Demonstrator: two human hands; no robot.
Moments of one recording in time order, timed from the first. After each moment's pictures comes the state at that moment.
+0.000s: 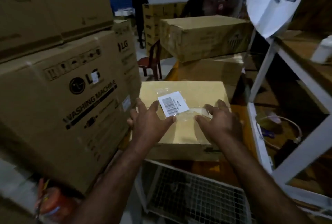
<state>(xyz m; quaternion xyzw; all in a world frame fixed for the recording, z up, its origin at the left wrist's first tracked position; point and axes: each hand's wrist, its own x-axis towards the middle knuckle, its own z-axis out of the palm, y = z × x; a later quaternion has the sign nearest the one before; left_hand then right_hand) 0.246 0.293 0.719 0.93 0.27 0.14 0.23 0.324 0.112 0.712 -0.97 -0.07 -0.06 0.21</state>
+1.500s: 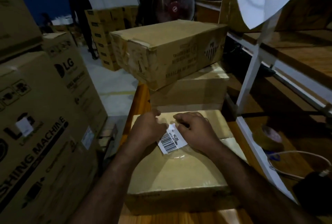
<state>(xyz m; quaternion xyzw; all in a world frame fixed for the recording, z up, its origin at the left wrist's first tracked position) 0.477 0.345 0.732 0.93 0.10 -0.01 0.36 0.505 0.181 0.685 -0.91 -0.16 -0.09 0.36</state>
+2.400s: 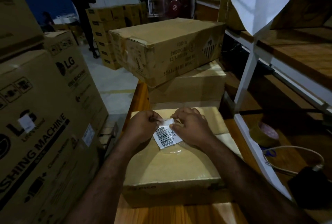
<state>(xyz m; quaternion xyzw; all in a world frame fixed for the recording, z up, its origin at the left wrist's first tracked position) 0.476 0.360 0.711 0.88 0.09 0.01 0.46 0.513 0.181 0.677 -0.94 -0.18 -0.07 0.28</state>
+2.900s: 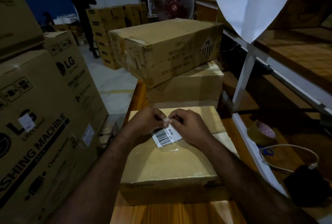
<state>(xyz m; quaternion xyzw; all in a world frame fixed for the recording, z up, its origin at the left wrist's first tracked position) 0.495 0.354 0.724 0.92 -0.05 -0.07 0.37 0.511 0.180 0.676 -0.89 -0.19 -0.08 0.41</state>
